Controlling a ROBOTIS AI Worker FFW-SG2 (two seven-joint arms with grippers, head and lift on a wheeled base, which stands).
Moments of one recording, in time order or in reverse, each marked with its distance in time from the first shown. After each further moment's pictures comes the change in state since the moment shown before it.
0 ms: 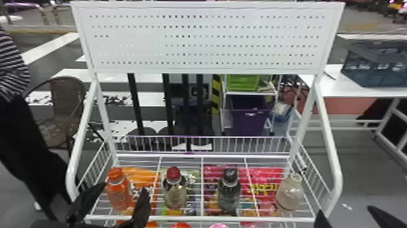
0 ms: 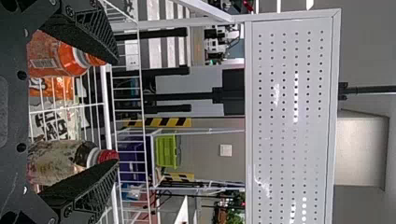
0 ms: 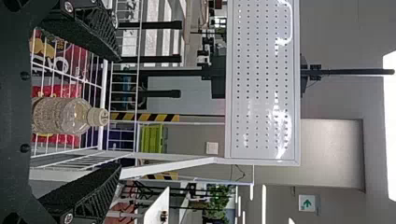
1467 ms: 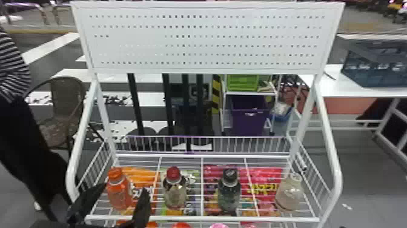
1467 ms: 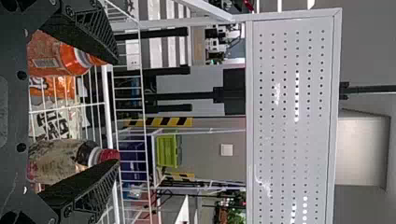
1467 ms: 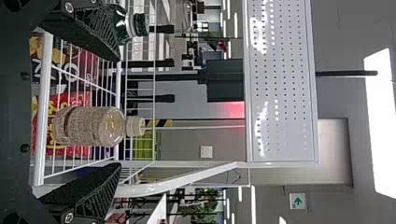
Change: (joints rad) left arm 0.001 0.000 -0.002 -0.001 0.000 0.006 -0.002; right arm -0.198 0.005 0.093 0.543 0.003 -0.437 0.014
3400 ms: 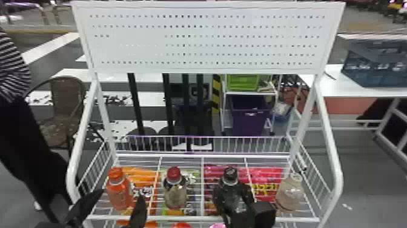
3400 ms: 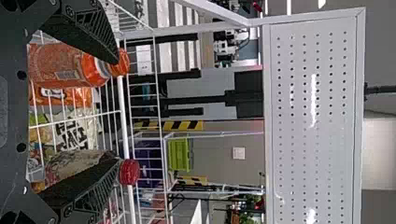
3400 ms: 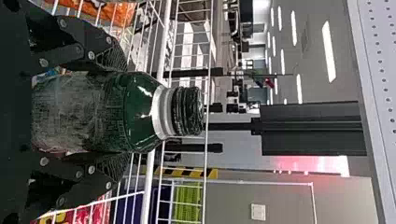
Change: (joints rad) left arm -0.004 0.013 0.018 0.041 0.006 0.010 -0.001; right arm -0.633 0.064 0.333 0.510 0.035 0.326 -0.135
